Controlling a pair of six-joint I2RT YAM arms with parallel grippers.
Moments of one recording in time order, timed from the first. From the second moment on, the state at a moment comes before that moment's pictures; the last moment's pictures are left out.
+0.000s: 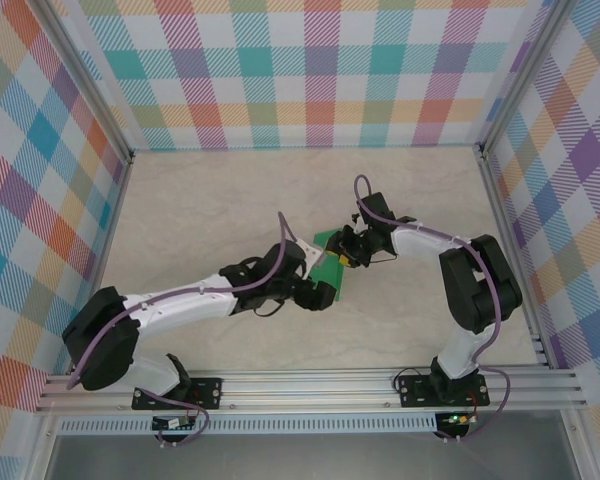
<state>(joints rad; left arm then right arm) -0.94 1.45 0.88 -0.22 0.09 -0.39 0.44 1.76 1.04 -0.33 -0.51 0.89</state>
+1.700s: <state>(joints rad) -1.12 1.82 1.18 -0.44 -0.40 -0.23 0.35 1.58 1.10 -0.45 -0.45 0.78</state>
